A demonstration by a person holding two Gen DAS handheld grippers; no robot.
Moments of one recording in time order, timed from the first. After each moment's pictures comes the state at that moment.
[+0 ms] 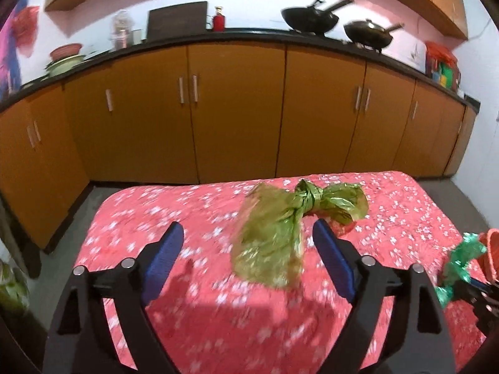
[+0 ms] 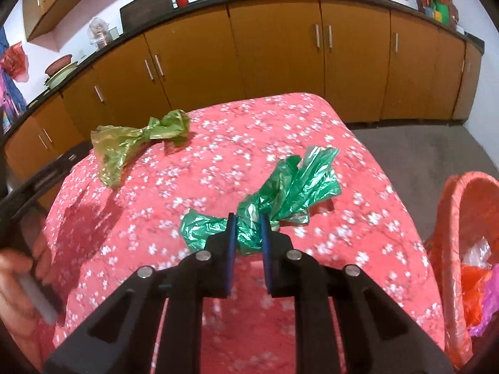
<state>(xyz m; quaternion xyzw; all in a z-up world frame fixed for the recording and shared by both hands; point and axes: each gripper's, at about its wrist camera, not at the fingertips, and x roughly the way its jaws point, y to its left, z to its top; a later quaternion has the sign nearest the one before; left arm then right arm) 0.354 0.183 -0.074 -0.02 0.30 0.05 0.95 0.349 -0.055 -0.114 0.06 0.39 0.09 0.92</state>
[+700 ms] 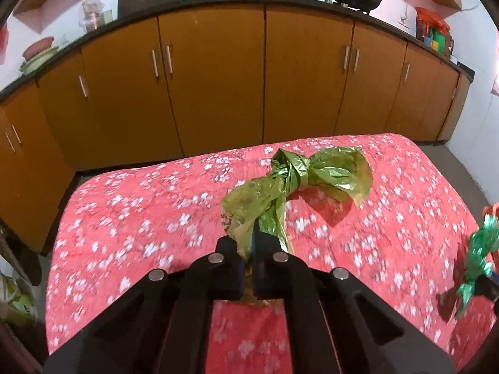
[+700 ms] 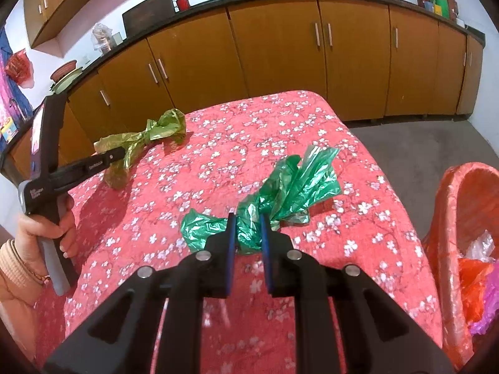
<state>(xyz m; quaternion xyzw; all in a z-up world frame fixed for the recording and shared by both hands) 0.370 0.165 -0.093 0.01 0.37 0.02 0.93 0.334 -0.063 -0.110 0.06 0.38 0.11 0.92</state>
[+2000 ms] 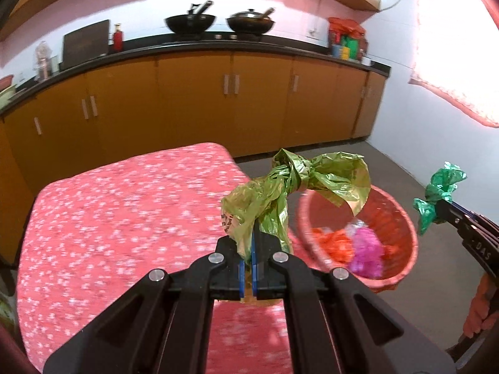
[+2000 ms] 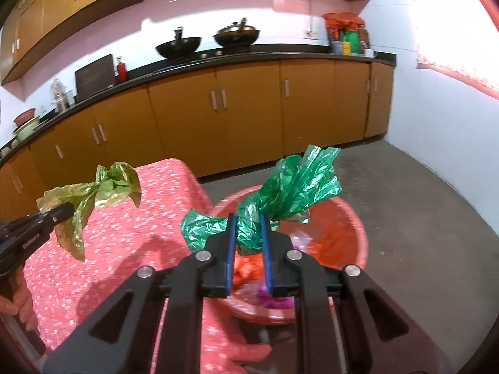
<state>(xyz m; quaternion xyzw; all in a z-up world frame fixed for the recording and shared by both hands) 0.189 -0.071 0.000 0.01 0.32 -0.13 0.94 0.141 -0.296 -0.011 0.07 0.27 -0.06 0.96</state>
